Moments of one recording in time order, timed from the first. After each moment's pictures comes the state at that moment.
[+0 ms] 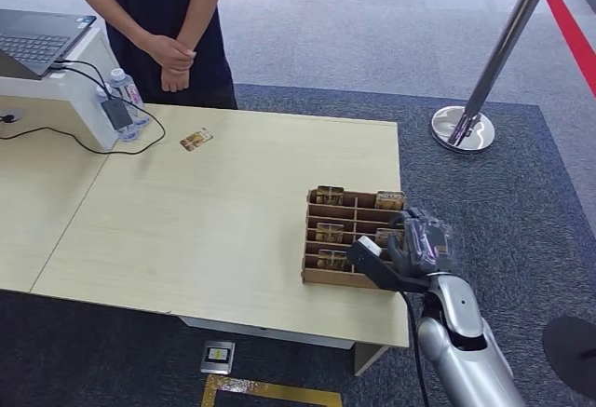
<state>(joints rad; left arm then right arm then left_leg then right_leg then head) -0.06 -0.14 1.20 -0.21 -1.11 0.18 -0.07 -0.26 -0.06 0.34 -1.18 1.16 -0.26 -0.07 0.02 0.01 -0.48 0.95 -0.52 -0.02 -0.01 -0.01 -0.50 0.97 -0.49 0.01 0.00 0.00</state>
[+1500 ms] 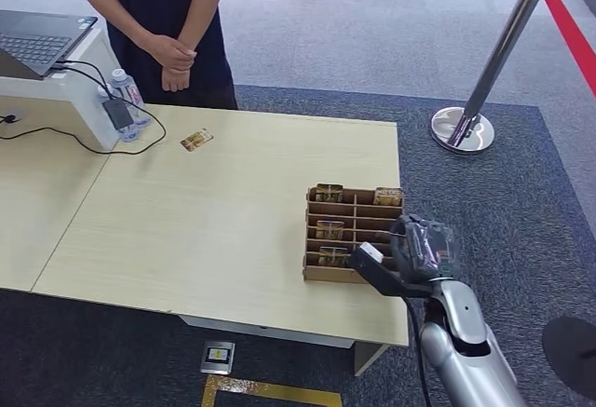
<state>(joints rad) -0.06 -0.14 1.21 -0.21 -1.11 0.18 -0.07 -0.23 -0.08 0.34 -1.21 1.15 -0.28 -0.10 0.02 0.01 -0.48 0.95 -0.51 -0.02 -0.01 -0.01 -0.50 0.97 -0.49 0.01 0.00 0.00</state>
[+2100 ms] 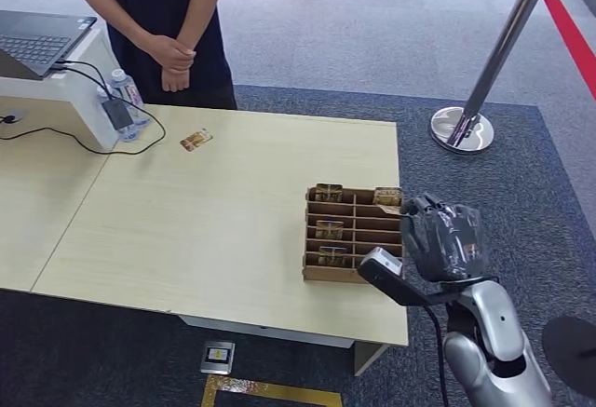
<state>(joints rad) -0.06 -0.15 1.21 -0.21 -1.12 0.18 -0.09 -0.17 -0.16 0.36 -1.60 1.13 -0.24 -0.15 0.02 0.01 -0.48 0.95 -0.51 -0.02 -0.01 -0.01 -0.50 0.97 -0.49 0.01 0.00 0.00</state>
